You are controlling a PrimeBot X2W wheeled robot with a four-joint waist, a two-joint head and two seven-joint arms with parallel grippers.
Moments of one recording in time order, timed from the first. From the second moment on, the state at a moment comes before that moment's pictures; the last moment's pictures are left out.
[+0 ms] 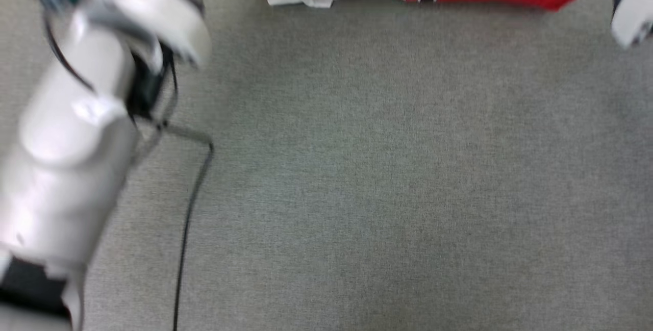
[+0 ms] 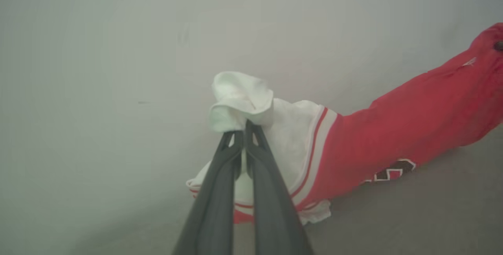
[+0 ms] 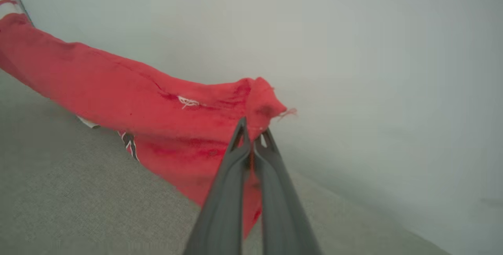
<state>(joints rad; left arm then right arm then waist) -1.11 0.41 -0.56 0.57 -0.49 -0.06 -0.26 -1.27 -0.61 0.86 0.73 0.78 0.13 -0.11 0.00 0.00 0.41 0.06</state>
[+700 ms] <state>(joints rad) -0.27 0.50 -0.64 0.22 -0.64 0.12 -0.18 -0.64 -0.72 0.95 0.57 0.91 0.13 -0.12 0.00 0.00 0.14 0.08</state>
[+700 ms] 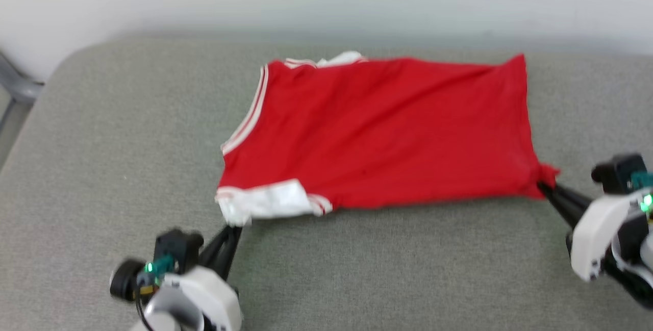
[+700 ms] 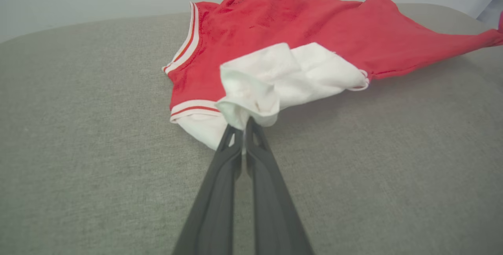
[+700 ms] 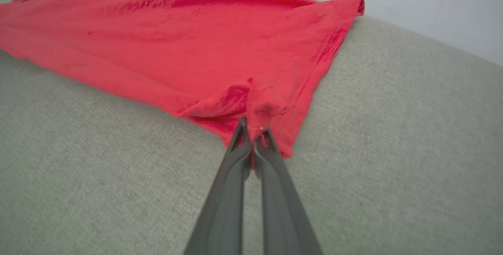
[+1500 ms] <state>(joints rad) 0.14 0.54 -0.75 0.07 -0.71 0.21 -0.11 0.01 -0.80 0.66 0.33 0.94 0.13 -0.04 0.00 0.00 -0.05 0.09</state>
